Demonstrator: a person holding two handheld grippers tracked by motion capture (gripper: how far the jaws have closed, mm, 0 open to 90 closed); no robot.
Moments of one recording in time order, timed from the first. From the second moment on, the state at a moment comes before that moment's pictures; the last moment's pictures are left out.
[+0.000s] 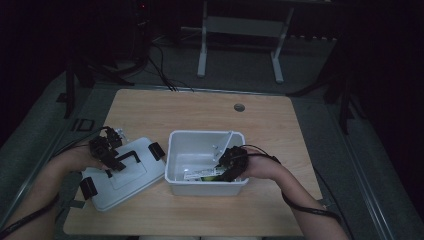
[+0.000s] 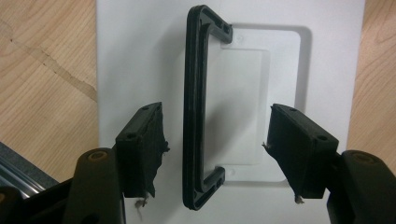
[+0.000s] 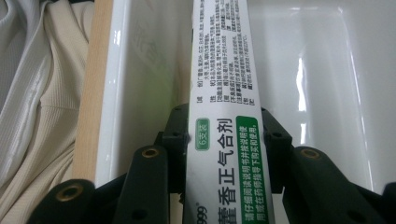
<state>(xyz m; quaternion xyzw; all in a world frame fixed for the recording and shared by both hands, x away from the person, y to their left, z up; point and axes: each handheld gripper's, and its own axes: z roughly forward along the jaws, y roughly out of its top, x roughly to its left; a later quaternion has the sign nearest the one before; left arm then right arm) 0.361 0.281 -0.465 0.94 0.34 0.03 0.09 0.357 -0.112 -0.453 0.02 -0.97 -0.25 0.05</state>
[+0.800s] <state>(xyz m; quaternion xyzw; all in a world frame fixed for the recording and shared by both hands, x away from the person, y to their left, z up) 0.358 0.282 -0.464 0.94 0.34 0.03 0.09 0.358 -0.127 -0.434 0.00 -0.97 -0.25 0.04</state>
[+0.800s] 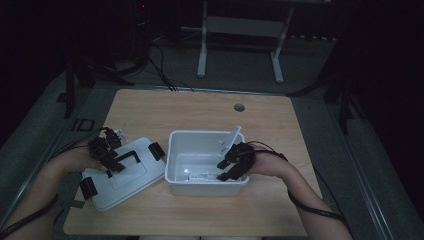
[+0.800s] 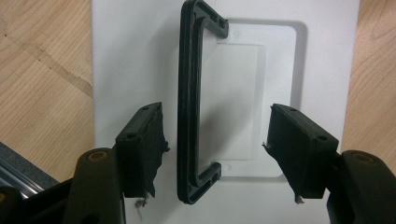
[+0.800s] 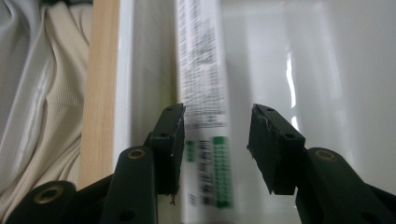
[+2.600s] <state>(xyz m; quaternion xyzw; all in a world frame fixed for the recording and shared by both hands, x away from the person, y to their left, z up) 0.367 0.275 -0.481 0.94 0.33 0.01 0.11 0.322 -0.306 -0.522 -0.35 -0.82 -0.44 -0.11</state>
